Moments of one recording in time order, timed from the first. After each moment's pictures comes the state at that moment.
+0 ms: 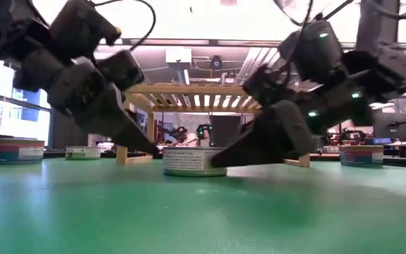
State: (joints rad) left arm -0.21 1.66 0.46 0.61 -0.11 -0.24; right arm 0.20 2.03 0.65 0.96 0.18 0.08
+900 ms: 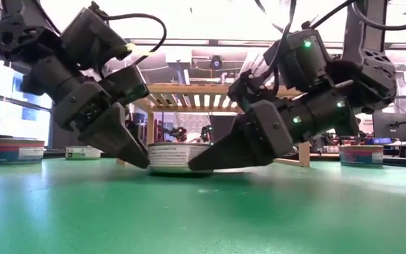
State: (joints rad) left arm -0.18 1.69 0.49 0.47 -0.09 -0.26; right arm 0.20 2.11 0.72 1.01 0.12 0.16
